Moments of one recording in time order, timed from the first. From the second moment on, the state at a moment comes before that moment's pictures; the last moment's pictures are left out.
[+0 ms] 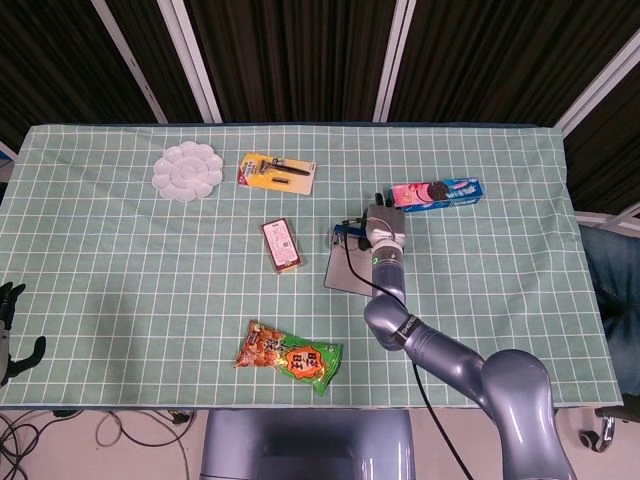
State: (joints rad) left arm -0.09 -1.06 -0.09 -1.81 1.14 1.36 0.13; right arm 1.21 -1.89 0.54 -0.83 -0.06 0.83 -0.93
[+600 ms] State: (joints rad) left arm -0.09 -1.07 -0.09 -1.81 1.14 1.36 0.13; right arm 1.21 -1.89 0.55 -0.84 -0.05 0.83 -0.94
